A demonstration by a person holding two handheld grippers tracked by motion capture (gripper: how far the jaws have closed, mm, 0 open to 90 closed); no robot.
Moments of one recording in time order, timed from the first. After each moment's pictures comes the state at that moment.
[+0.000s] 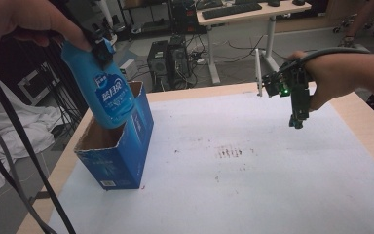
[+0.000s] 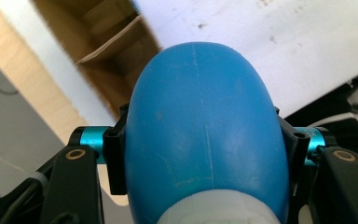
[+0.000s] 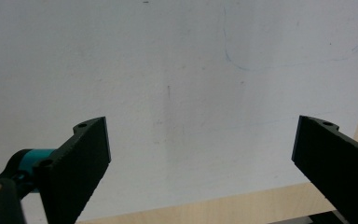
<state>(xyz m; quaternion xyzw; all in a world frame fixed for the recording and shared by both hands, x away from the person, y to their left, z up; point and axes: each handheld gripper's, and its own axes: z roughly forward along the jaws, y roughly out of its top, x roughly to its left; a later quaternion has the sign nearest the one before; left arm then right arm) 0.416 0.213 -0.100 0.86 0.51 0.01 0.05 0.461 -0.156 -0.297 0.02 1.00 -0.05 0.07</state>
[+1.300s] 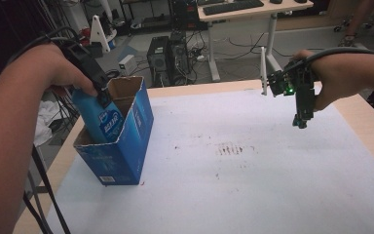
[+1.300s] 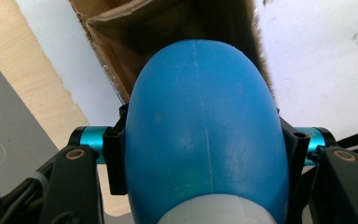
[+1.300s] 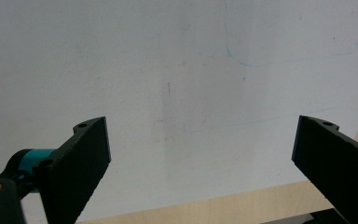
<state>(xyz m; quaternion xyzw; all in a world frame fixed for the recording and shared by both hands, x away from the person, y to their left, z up) 0.442 0.261 -0.218 0.82 0.57 -0.02 0.02 0.461 -0.158 -0.301 0.02 1.00 -0.05 0.08</state>
